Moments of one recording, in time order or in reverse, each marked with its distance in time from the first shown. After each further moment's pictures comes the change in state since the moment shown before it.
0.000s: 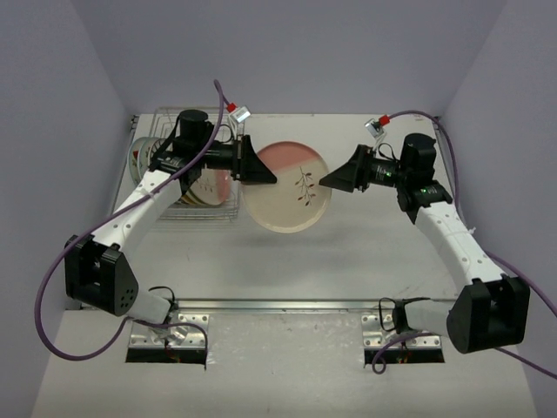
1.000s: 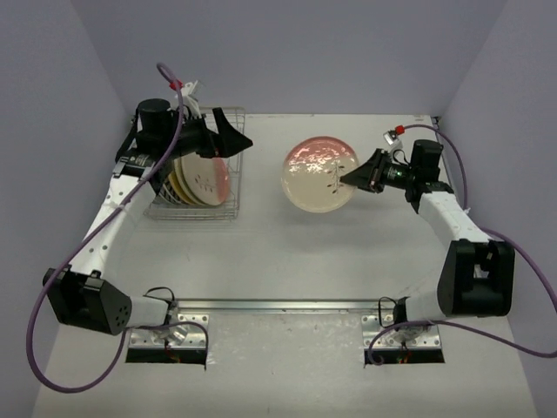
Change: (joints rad) left arm 0.134 -0.136 0.079 -0.117 -0.505 0.126; right arm -0.189 0.206 -0.042 -0.014 0.028 0.047
